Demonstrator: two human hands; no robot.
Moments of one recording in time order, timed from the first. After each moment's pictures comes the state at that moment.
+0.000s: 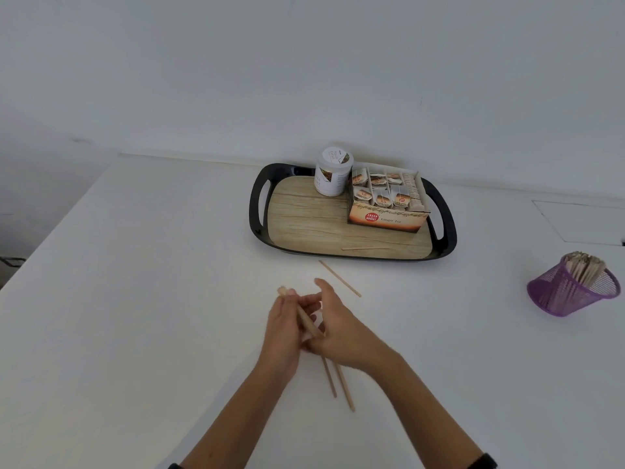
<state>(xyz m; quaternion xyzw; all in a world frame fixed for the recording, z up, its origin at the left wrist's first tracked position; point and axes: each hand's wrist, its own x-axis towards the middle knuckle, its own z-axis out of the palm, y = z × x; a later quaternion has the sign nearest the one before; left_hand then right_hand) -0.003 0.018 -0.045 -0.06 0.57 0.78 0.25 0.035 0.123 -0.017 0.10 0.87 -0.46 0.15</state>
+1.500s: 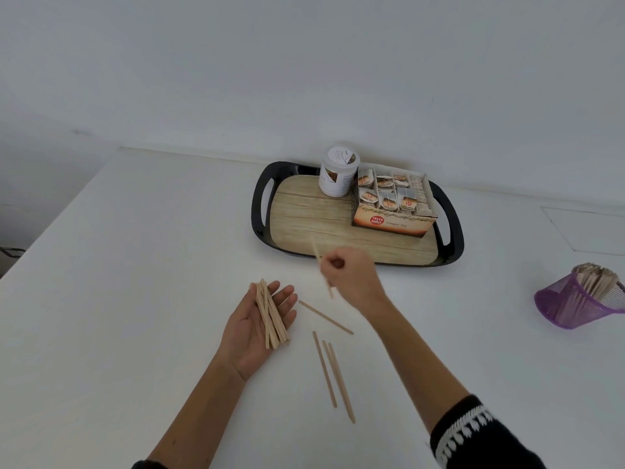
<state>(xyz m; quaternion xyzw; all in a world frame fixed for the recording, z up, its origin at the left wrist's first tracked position) -0.050 -0.028 -0.075 -0.12 0.25 0.88 0.38 -0.030 0.154 0.006 0.18 0.88 -0.44 -0.07</state>
